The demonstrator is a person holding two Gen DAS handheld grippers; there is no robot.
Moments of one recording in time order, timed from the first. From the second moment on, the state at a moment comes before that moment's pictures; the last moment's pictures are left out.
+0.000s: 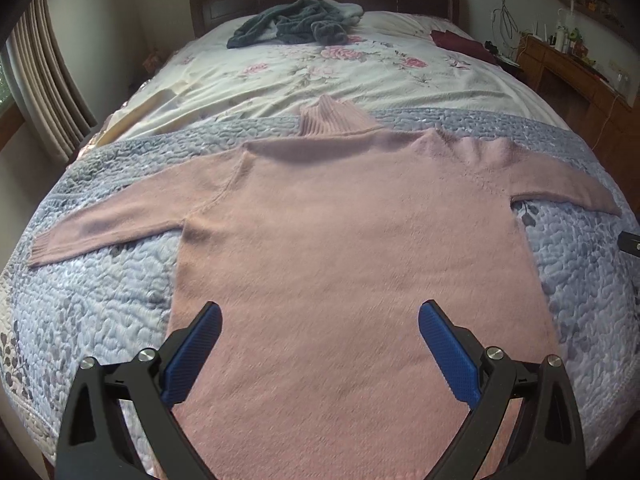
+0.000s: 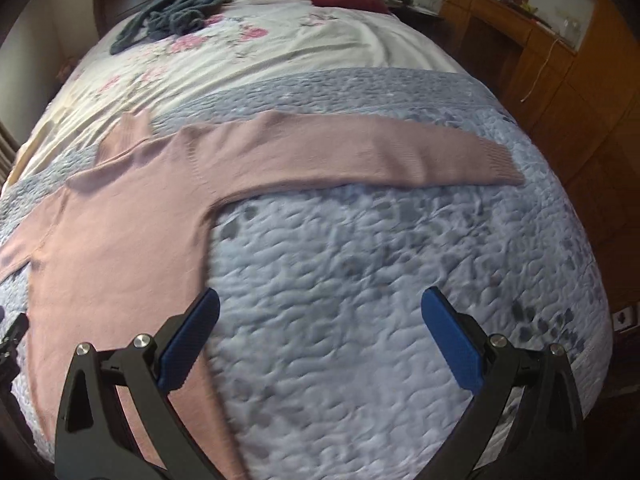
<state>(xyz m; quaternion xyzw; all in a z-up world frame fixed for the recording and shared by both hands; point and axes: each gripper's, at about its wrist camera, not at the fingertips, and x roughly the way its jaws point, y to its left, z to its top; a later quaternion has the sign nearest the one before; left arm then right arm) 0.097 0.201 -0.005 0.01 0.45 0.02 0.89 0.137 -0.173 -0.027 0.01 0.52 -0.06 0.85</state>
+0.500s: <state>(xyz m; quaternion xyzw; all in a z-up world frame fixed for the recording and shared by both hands) 0.247 0.092 -0.030 -0.02 0.45 -0.01 0.89 0.274 -0.446 -0.115 0.21 0.60 -0.16 0.76</state>
